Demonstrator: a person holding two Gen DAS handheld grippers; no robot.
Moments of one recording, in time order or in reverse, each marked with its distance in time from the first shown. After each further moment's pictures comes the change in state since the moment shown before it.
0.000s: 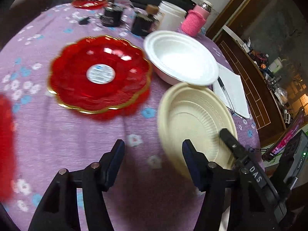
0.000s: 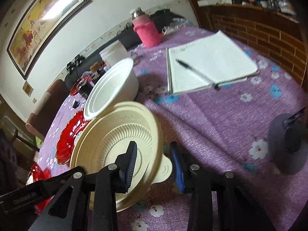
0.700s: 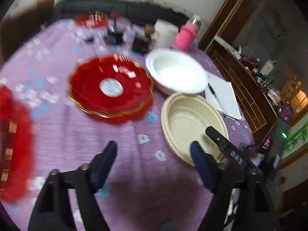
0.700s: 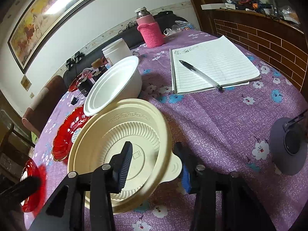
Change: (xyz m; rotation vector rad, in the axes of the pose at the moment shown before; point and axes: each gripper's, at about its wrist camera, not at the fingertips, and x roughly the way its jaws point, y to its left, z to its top) left arm -0.023 0.000 -0.013 0.035 -0.074 -0.032; right arm 0.011 0.005 -0.003 -0.024 0.028 -0.007
